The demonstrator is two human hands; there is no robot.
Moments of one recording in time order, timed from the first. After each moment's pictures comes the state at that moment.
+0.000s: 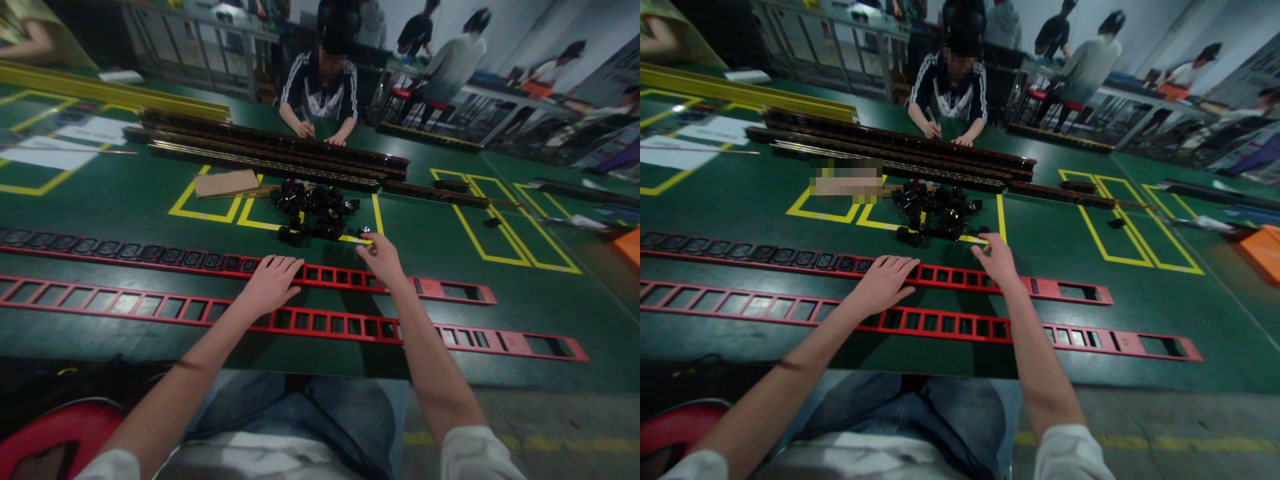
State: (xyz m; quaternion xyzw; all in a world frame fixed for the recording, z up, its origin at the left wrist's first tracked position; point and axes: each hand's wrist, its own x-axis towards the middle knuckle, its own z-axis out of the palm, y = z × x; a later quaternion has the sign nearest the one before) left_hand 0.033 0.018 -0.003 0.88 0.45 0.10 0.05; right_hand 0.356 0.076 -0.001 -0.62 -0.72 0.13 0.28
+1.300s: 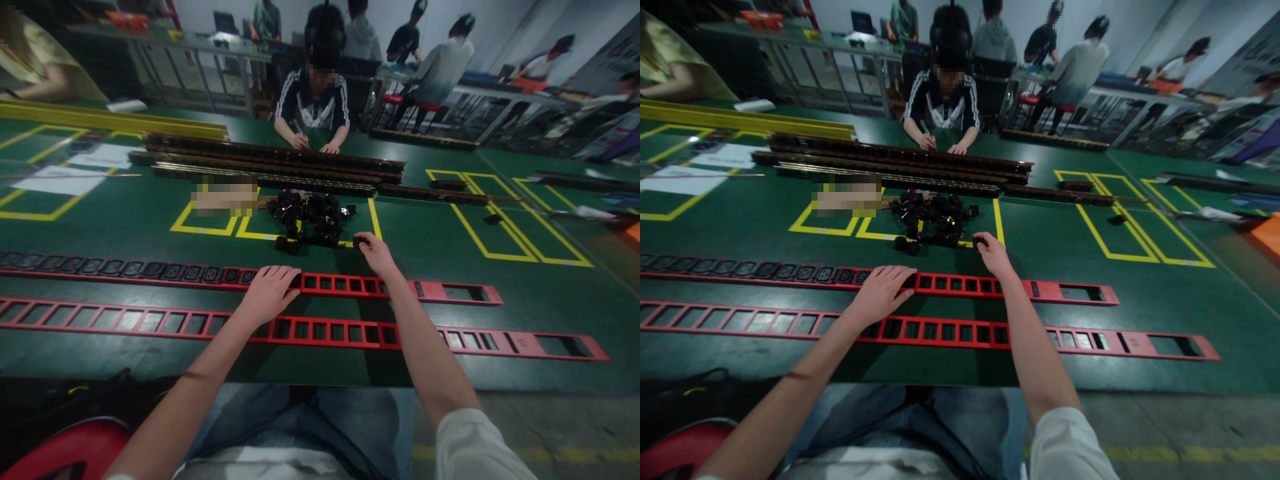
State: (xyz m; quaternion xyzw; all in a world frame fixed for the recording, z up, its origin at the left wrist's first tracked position) left_hand 0.031 0.021 -0.006 0.88 0.46 0.13 0.05; right_hand 0.371 0.115 -0.024 -0.58 -0.68 0.25 0.36
